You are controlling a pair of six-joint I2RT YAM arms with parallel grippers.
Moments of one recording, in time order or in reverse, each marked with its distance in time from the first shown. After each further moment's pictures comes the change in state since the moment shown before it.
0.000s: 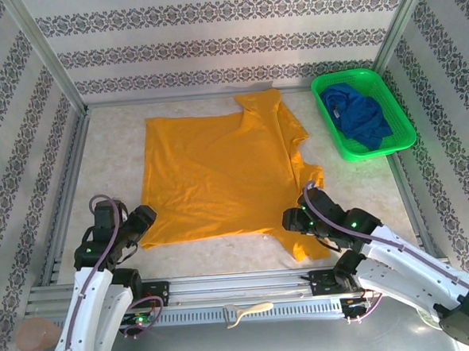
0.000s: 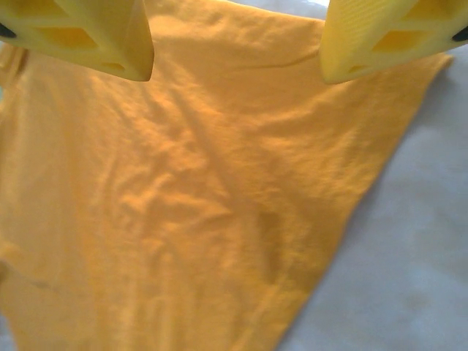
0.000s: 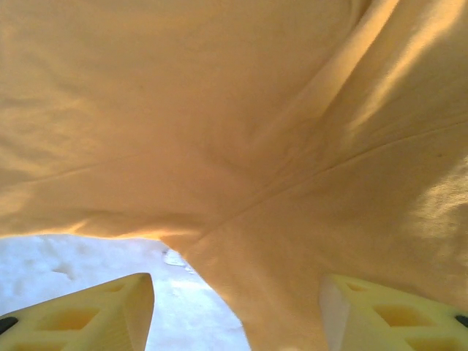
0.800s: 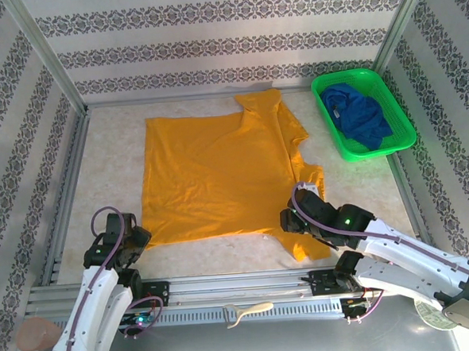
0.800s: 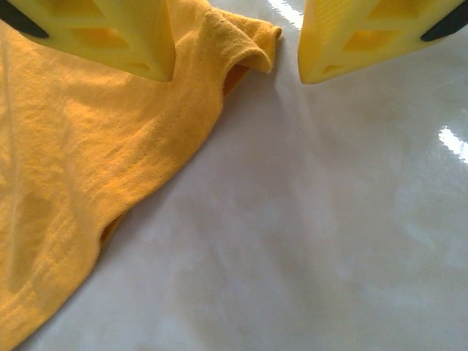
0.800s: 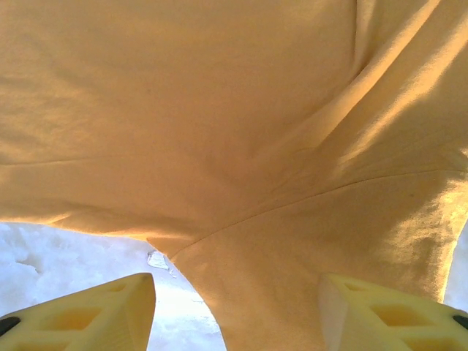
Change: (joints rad) left arm -0.020 0.011 -0.152 -0.054 -0.182 -0.156; right arm 0.106 0.061 0.074 -0.044 0.126 -0.077
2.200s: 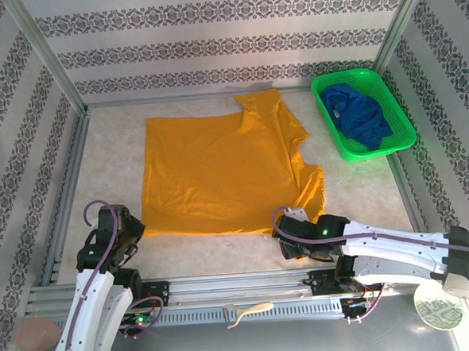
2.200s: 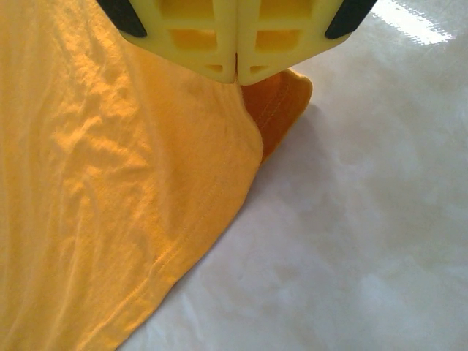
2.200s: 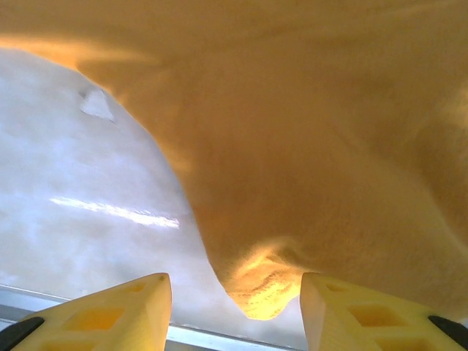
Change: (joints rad) left arm -0.001 -0.040 0.123 0.022 0.001 0.042; right arm 0.282 0.164 -0.068 -0.115 -0.042 0.173
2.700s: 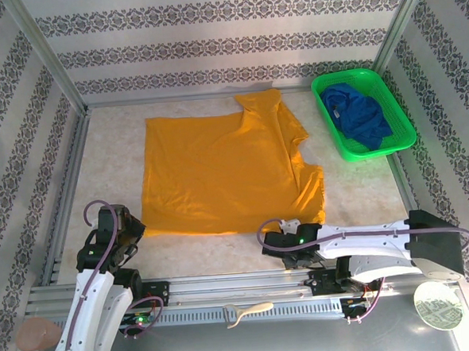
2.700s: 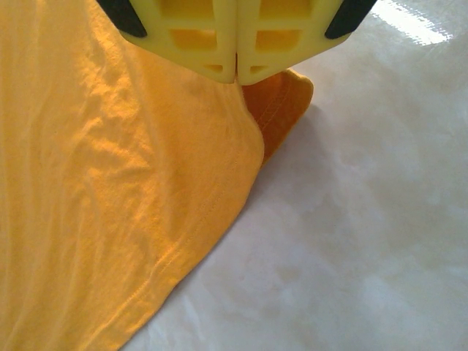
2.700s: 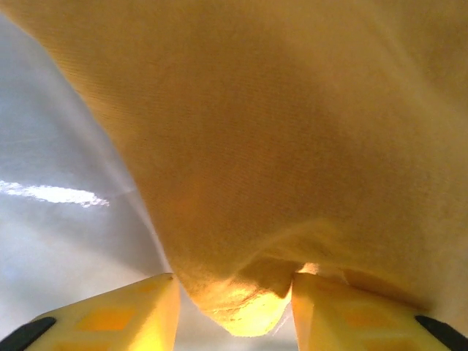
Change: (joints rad) left arm 0.000 0.000 0.000 0.001 0.003 0.003; right arm 0.104 0.220 -0.043 0.057 0.013 0.122
